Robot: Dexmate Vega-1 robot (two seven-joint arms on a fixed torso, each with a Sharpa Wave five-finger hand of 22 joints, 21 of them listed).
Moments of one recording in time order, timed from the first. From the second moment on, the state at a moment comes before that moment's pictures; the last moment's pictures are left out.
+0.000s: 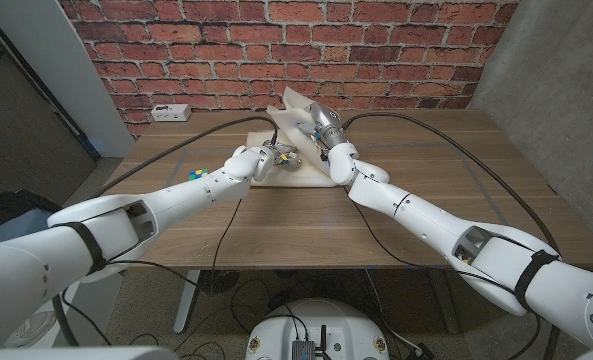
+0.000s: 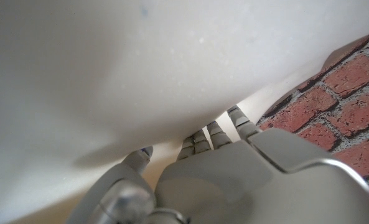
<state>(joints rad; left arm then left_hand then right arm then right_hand) 0.26 0.53 1.18 -1.28 0.83 0.36 -0.32 0.05 0.08 0.65 0.13 0.19 0.06 -0.01 0.21 0.17 0.07 -0.06 0.25 0.18 0.12 -0.04 0.22 0.17 0.09 0.07 0.45 0.18 -0.45 -0.28 -0.89 -1.30 -0.35 -0.19 -0.44 1.25 0.14 0.36 -0.16 0.20 0.98 0.06 0.31 0.18 1.06 0.01 0.26 0.19 1.16 -0.16 0.36 0.20 0.88 -0.12 0.43 0.19</state>
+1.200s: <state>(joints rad) 0.58 0.72 0.93 -1.76 1.04 0.43 -0.02 0.21 0.15 0.74 -0.03 0.18 0.69 -0.02 0.28 0.19 0.60 -0.06 0.33 0.22 0.60 -0.05 0.30 0.21 0.39 0.10 0.49 0.19 -0.45 -0.28 -0.91 -1.32 -0.38 -0.23 -0.45 1.25 0.14 0.36 -0.16 0.20 0.99 0.06 0.29 0.19 1.07 0.01 0.24 0.19 1.17 -0.17 0.35 0.20 0.87 -0.11 0.43 0.19</state>
